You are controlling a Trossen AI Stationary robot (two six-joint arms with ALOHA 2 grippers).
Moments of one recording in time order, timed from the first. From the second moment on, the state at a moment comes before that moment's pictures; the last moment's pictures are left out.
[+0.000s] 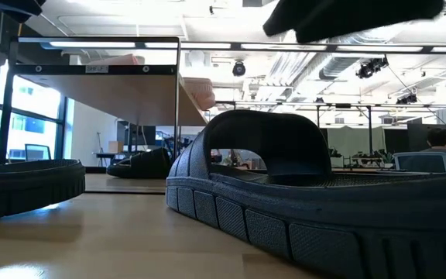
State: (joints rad) left arm -0.80 0.76 0.84 -0.99 -0.72 -0.72; right arm 0.63 1.78 1.16 -0.14 0.48 -0.31
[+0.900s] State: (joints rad) left arm -0.80 0.76 0.84 -0.99 -0.75 -0.72; right arm 0.55 1.91 1.16 -0.15 0.57 -0.27
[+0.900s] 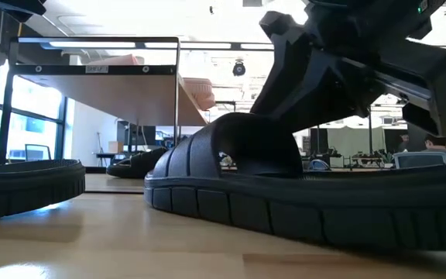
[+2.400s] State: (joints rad) left arm -0.80 0.76 0.84 -0.86 -0.77 -0.41; right arm 0.45 1.43 1.16 0.03 0.08 -0.28
